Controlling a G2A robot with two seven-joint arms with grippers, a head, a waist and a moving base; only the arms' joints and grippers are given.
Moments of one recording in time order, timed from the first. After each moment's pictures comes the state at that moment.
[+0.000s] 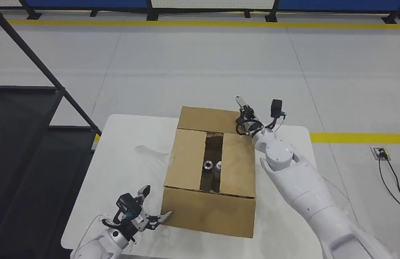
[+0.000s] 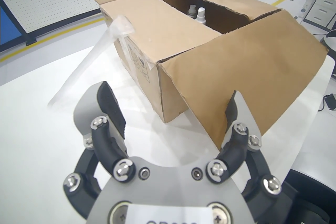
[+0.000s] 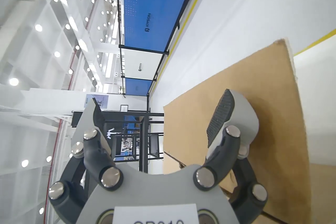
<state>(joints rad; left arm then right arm) 1.47 -1.14 -1.45 -1.60 1.46 -0.58 0.30 -0.35 -1.38 0.81 -0.67 0.40 -0.16 0.08</state>
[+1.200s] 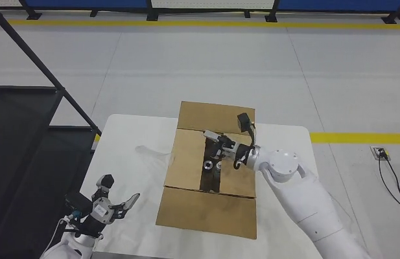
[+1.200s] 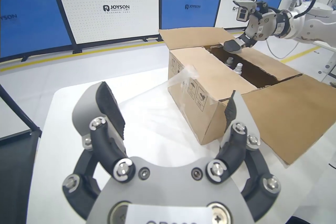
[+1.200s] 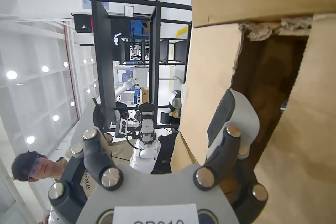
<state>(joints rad) 1.57 -1.12 -1.66 -1.69 1.23 -0.55 0.39 -0.59 -1.31 0.98 -1.11 0.26 -0.03 0.71</state>
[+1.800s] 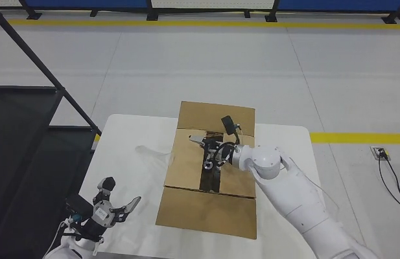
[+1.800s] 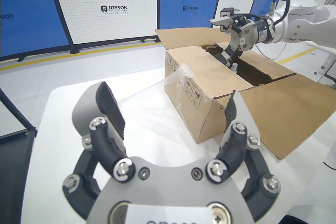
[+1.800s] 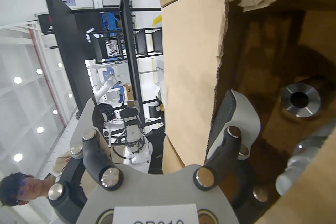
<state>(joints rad) 1.59 -1.12 -1.65 -1.70 1.24 -0.56 0.42 -0.48 -1.38 0.87 -0.96 0.31 0.04 0.72</state>
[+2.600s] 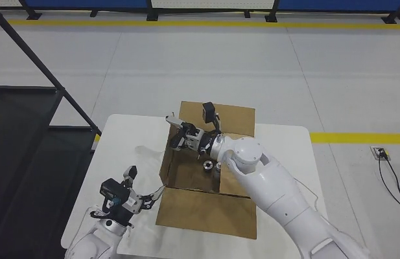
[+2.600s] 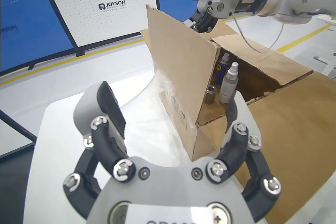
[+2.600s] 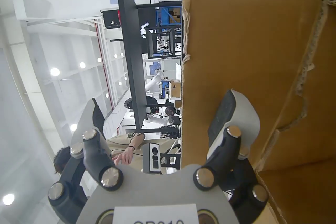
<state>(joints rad) 1.46 -1.15 -1.46 -1.79 1.32 -0.31 0.20 -0.38 -1.52 0.78 -0.88 0.57 -0.11 0.64</state>
